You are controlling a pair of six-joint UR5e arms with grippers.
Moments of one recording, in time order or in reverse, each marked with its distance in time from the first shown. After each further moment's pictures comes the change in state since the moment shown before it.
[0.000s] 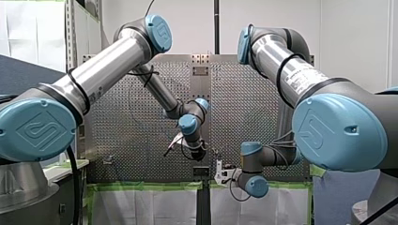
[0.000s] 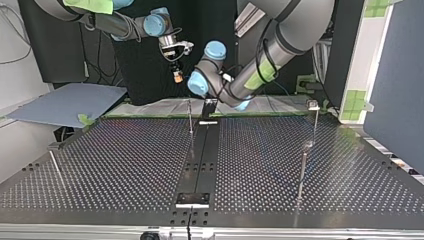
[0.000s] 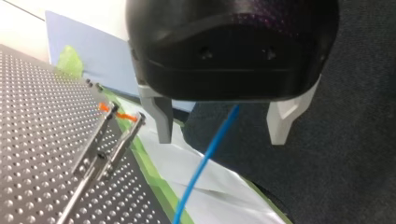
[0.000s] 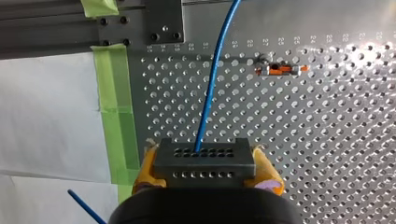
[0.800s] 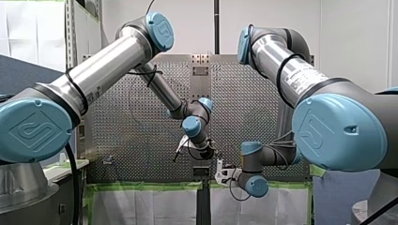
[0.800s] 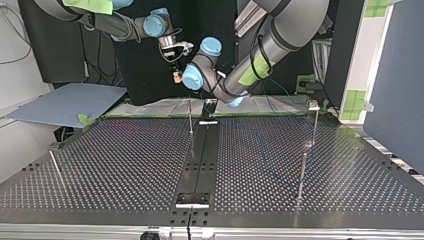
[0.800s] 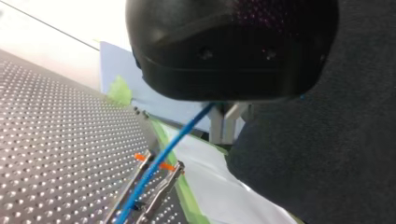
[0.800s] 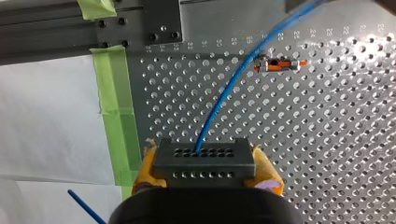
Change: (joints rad) left arm -0.036 0.000 0.000 0.089 0.053 -0.137; right arm -0.002 0.000 -0.005 0.004 0.001 0.035
